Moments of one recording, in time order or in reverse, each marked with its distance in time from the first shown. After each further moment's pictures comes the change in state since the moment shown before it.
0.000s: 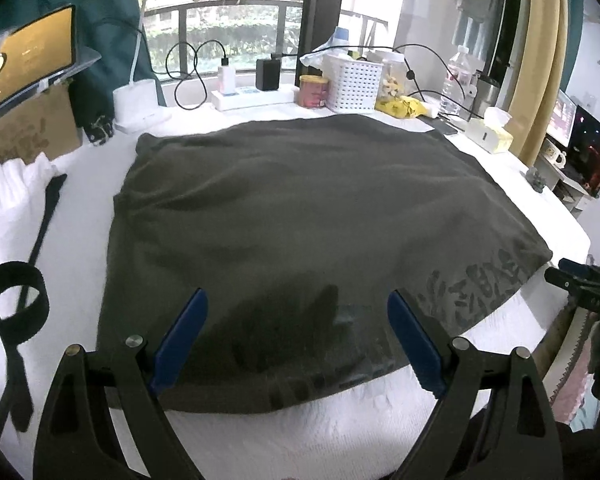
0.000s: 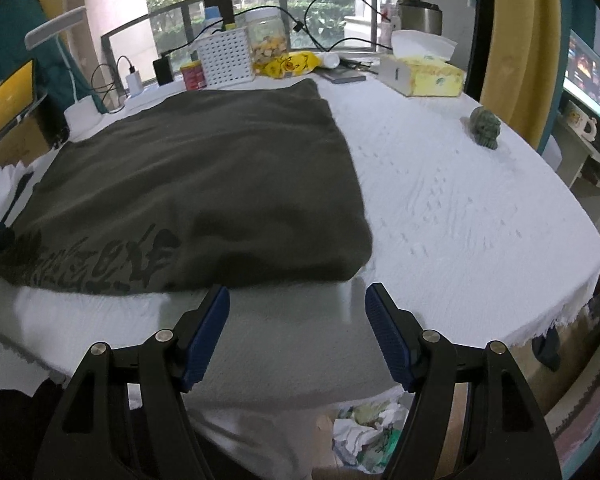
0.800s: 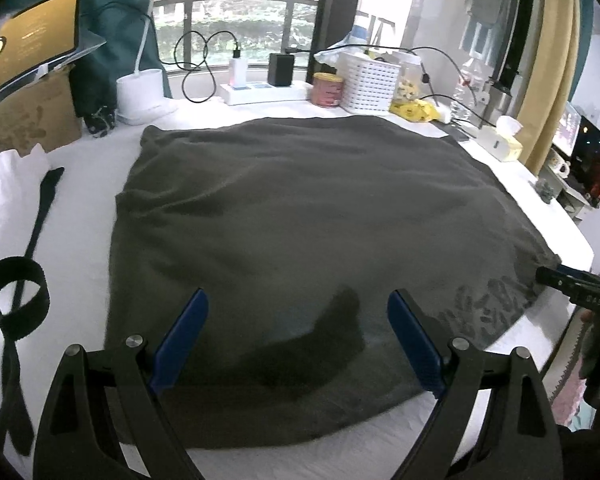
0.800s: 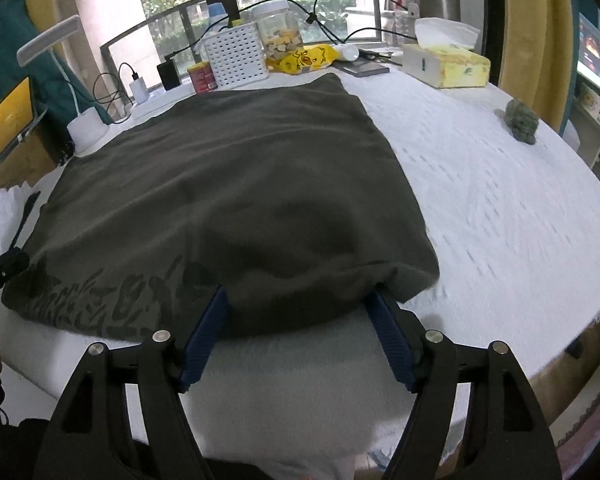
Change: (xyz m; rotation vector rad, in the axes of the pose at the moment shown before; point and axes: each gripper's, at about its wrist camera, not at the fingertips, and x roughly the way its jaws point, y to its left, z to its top) left arm 0.017 0.023 0.012 -0.028 0.010 0.000; right arm 0.032 0.023 0.027 0.054 0.019 0.055
